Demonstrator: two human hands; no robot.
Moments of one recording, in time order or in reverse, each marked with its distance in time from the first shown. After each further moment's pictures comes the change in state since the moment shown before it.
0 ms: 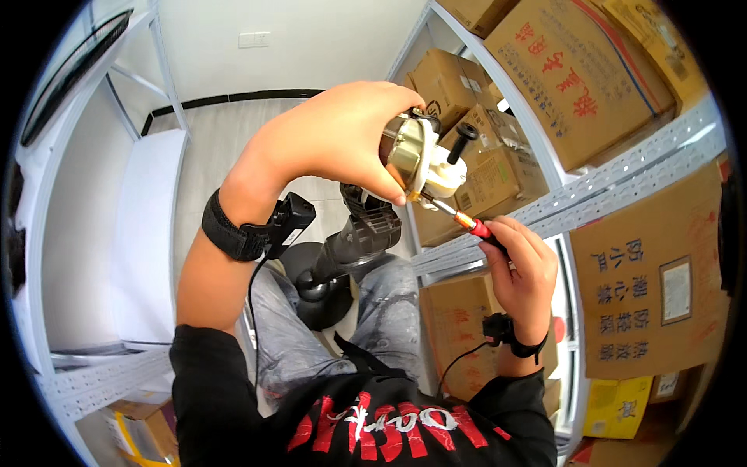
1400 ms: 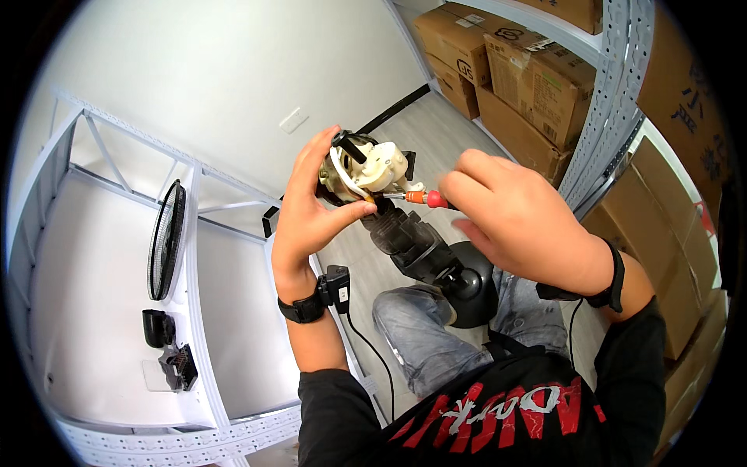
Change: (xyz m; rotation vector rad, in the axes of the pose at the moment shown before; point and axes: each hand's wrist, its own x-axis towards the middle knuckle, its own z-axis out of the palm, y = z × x) left_hand -0.002 0.016 0.005 -0.141 -0.004 -0.245; right_hand 0.005 0.010 0.024 0.260 0.233 -0.016
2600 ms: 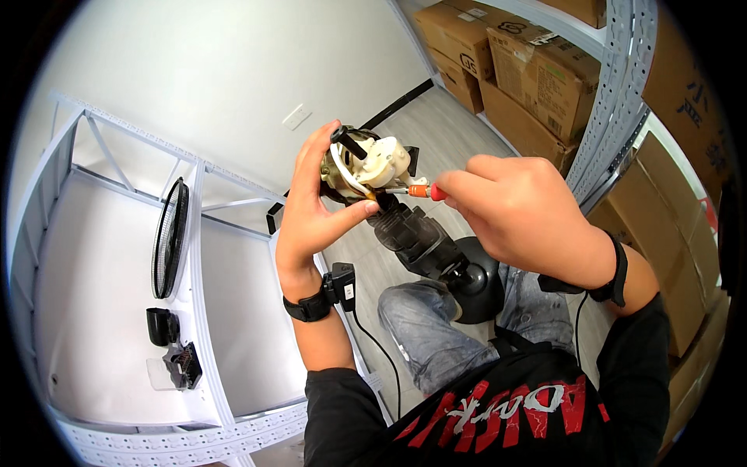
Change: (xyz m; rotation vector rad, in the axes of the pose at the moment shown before) left_hand -0.006 -0.003 -0.002 -0.029 -0.010 0.043; right_hand -0.001 -0.003 -0.002 -0.057 -0.131 0.069
